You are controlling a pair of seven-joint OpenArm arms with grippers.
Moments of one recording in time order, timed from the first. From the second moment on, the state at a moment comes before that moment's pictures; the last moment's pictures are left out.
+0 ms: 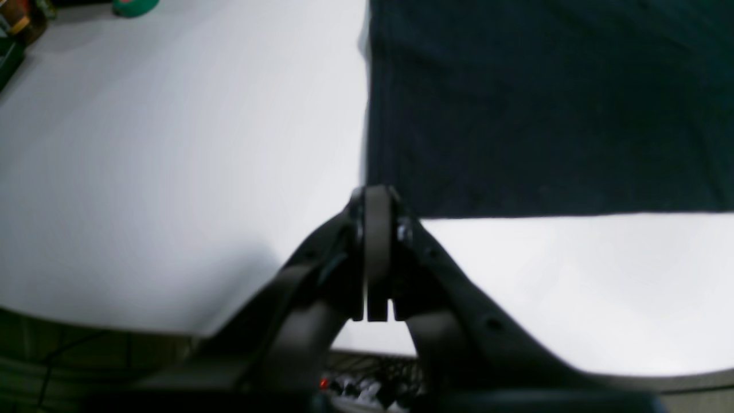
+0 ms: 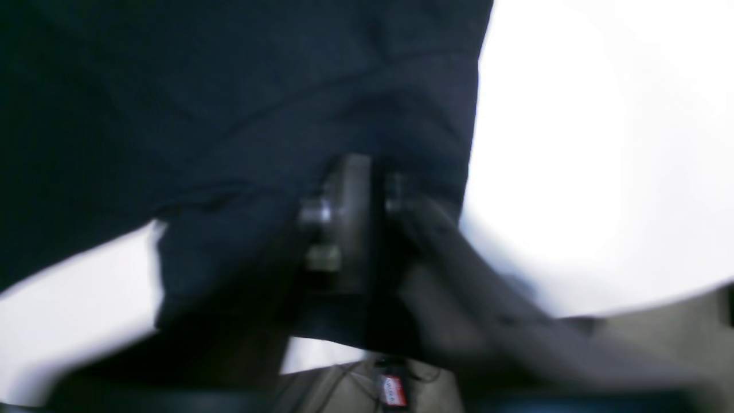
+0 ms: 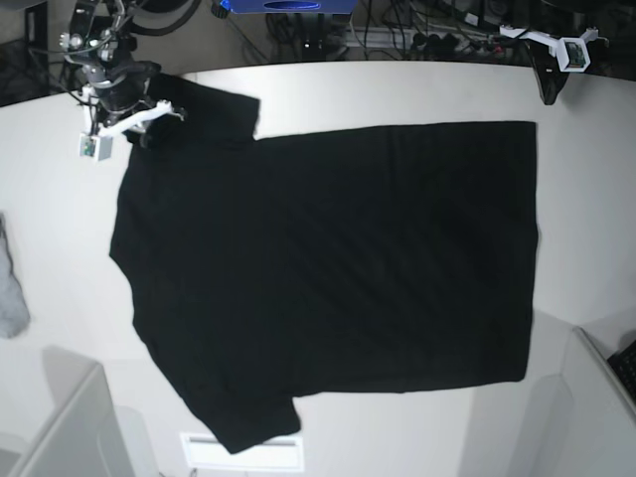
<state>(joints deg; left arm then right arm) 59.4 -15.5 -19.5 106.2 -19.8 0.0 -11.9 -32.1 0.1 21.6 113.7 26.4 7.8 -44.3</state>
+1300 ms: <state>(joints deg) 45.9 -22.4 -32.8 101.3 -58.2 -17.0 22.5 -30.3 7.2 24.5 96.7 47.7 15.1 -47.3</state>
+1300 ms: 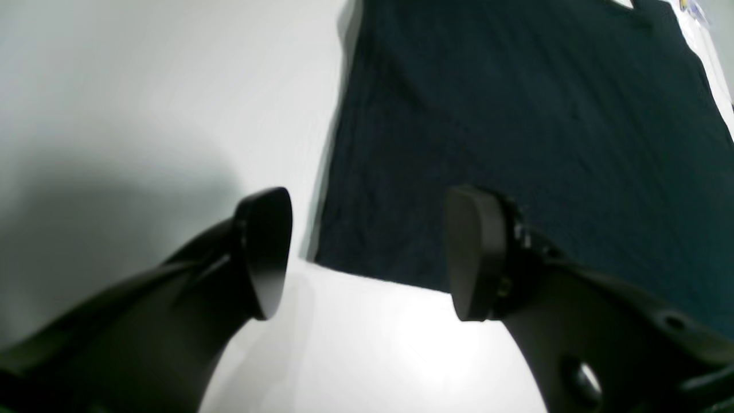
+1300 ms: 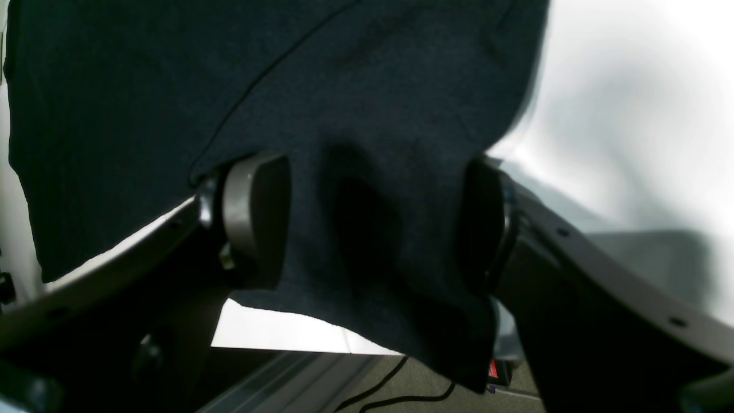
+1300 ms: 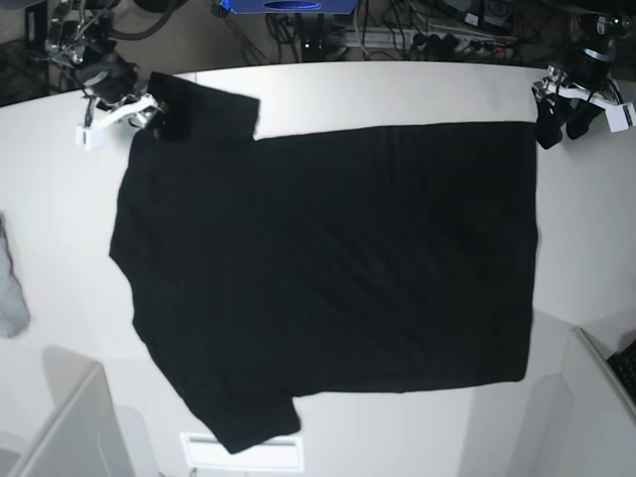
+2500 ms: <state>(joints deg) 26.0 -17.6 -31.0 77.1 -60.7 -23.6 37.0 -28.4 7.3 24.8 92.4 48.7 15.1 -49.0</state>
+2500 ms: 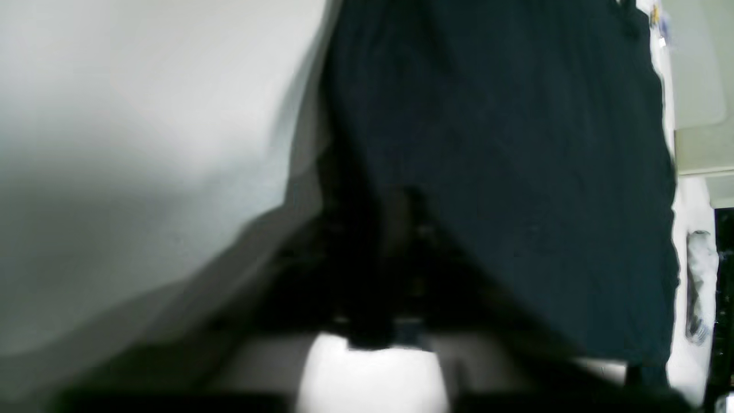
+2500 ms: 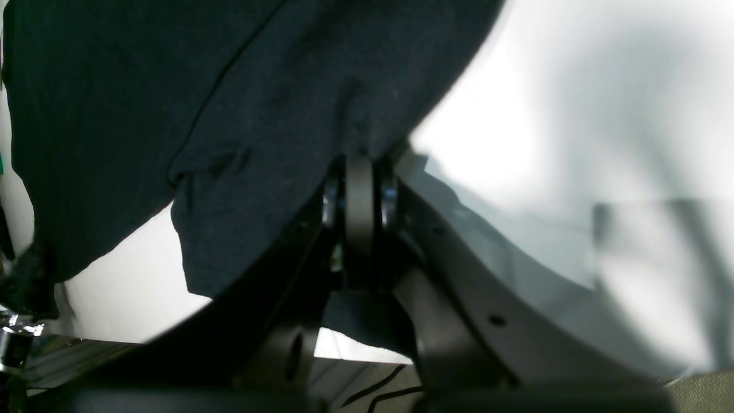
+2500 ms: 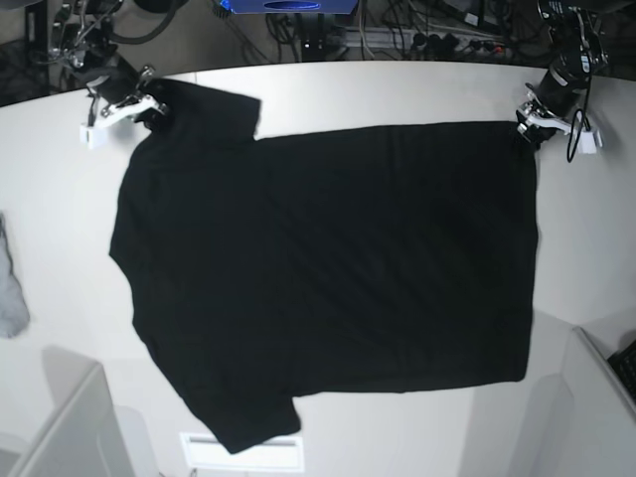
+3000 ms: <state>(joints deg) 33.5 -18.5 -31.2 87.3 -58.1 -22.4 43.7 -34.1 7.2 24.8 101.8 45.8 13.9 -50.9</state>
